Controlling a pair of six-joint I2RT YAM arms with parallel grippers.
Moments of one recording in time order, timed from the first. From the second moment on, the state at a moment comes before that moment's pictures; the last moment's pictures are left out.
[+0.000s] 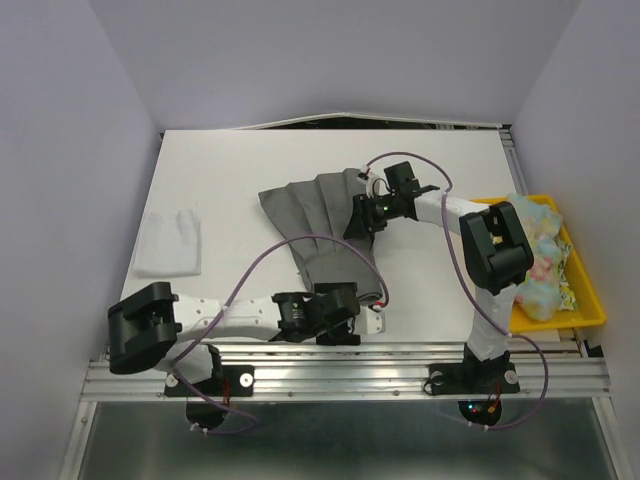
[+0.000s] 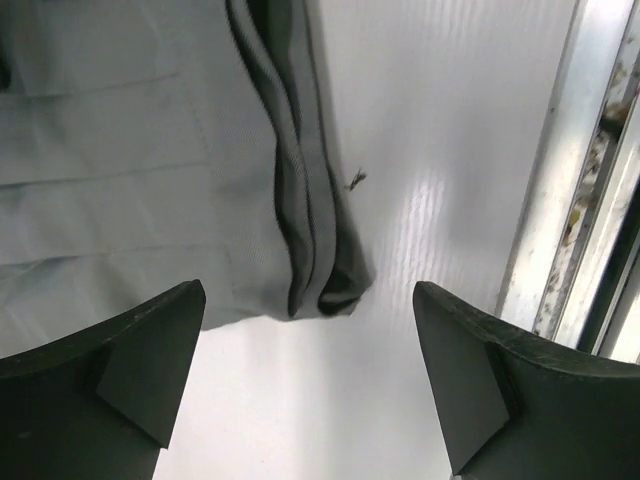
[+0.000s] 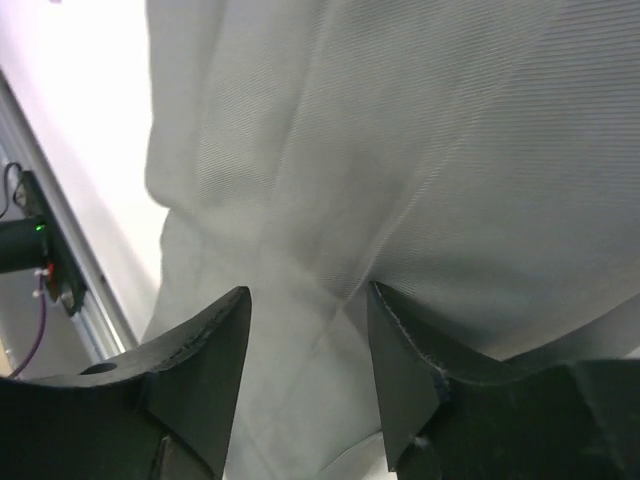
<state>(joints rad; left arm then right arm) -1.26 1.34 0.73 -0.30 -0.26 0.45 0.37 1.96 1.31 -0.28 -0.78 0.15</state>
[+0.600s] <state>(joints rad) -1.33 1.71 0.87 -0.14 -0.47 0.37 0.37 2.08 1.32 -0.16 -0.75 0.11</state>
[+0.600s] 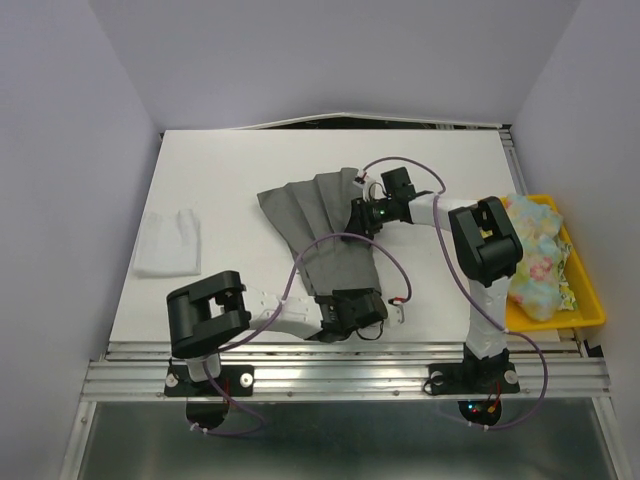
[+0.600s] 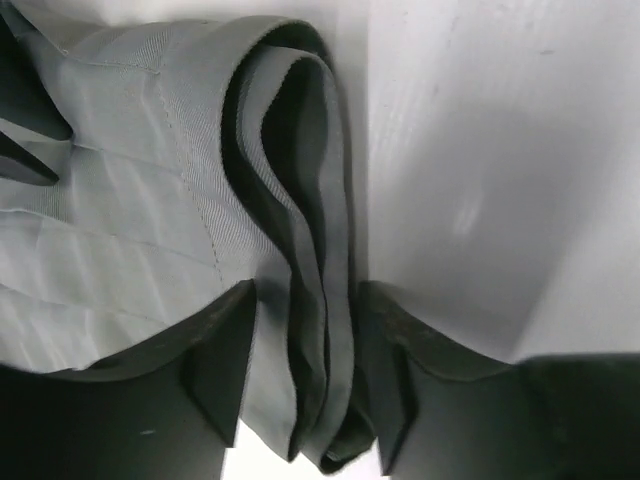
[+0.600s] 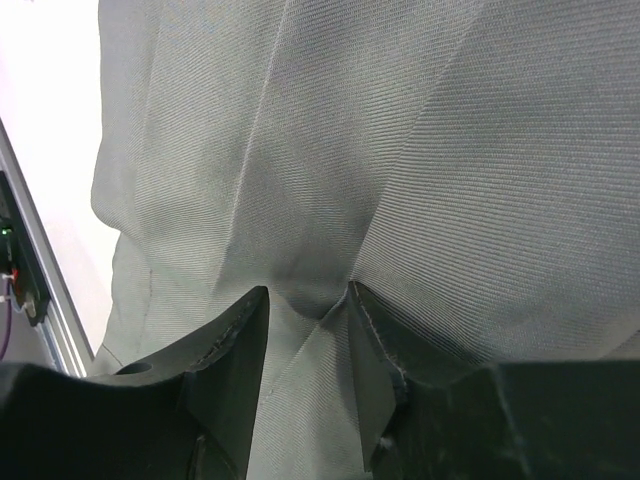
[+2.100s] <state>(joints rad) -1.24 1.60 1.33 -0.91 0.21 0.35 0.34 2.36 1.79 -0.30 -0.82 -0.11</state>
